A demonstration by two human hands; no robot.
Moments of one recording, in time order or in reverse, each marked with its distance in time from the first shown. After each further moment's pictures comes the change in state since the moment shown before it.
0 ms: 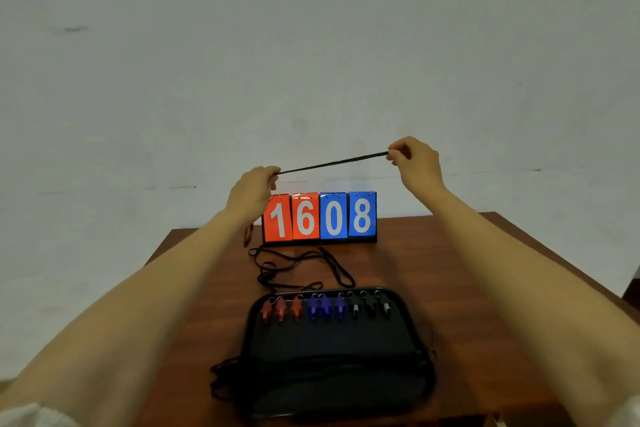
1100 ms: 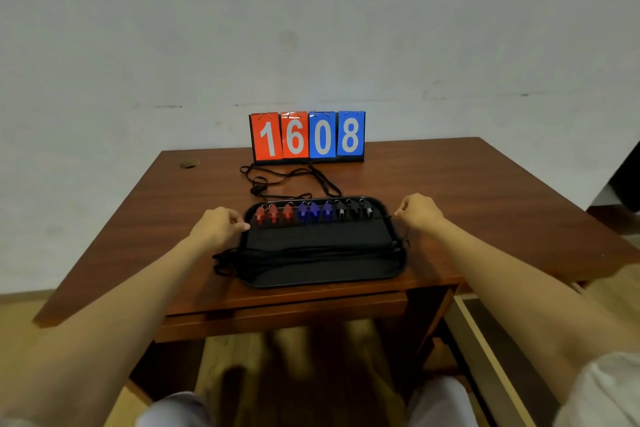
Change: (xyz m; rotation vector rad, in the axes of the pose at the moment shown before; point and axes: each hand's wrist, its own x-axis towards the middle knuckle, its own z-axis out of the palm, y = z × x) left_hand -0.190 -0.081 0.061 0.002 -0.488 -0.389; right_hand -0.182 0.131 -0.010 -0.575 -0.531 0.460
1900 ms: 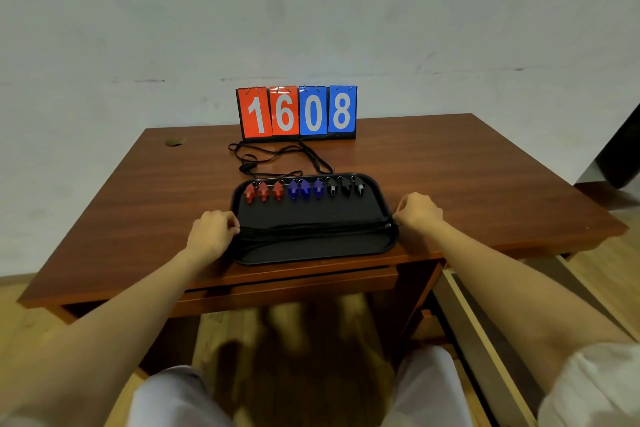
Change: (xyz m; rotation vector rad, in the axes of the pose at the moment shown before) left_hand -0.014 -0.020 0.052 0.190 0.141 0.093; right_hand -0.021 0.029 0.025 -0.091 0.003 0.084
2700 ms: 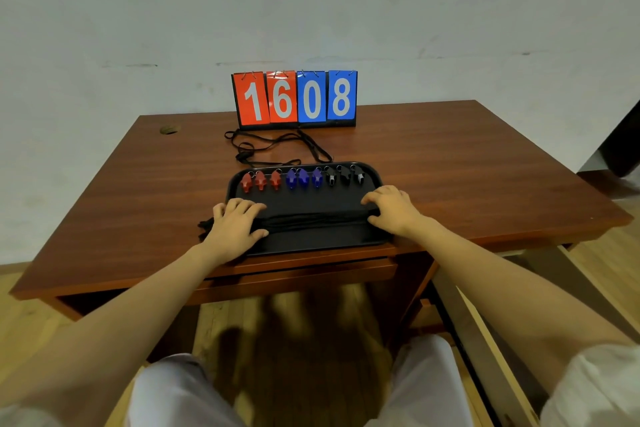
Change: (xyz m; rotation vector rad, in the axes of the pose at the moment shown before) left_hand -0.005 0.023 0.024 0.194 -0.066 0.289; right_hand 0.001 -0.014 0.028 -0.267 -0.098 -0.515
